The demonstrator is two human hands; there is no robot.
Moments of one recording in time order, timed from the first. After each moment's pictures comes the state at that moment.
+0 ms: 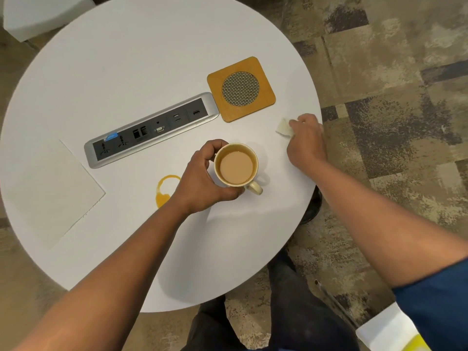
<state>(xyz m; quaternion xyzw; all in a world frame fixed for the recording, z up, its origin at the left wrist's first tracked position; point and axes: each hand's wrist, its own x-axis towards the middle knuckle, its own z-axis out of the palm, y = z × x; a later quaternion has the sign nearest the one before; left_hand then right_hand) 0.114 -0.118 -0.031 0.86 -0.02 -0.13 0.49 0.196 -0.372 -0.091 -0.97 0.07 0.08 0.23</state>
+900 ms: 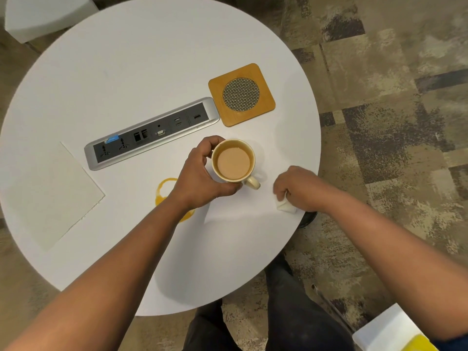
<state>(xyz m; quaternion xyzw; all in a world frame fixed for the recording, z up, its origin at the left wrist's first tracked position) 0.125 -0.116 -0.028 0.86 -0.01 -0.11 0.50 0.139 -0.395 -0.087 -0.89 -0.20 0.34 0.22</state>
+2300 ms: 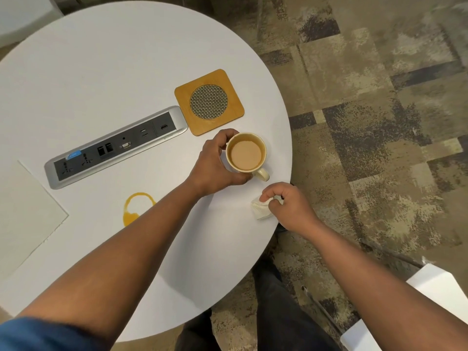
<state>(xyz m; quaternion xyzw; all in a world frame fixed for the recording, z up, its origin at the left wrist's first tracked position) 0.181 -0.204 -0.068 0.83 -0.07 -0.14 0.53 0.096 -0.419 -0.099 -0.82 0.09 0.24 0.51</state>
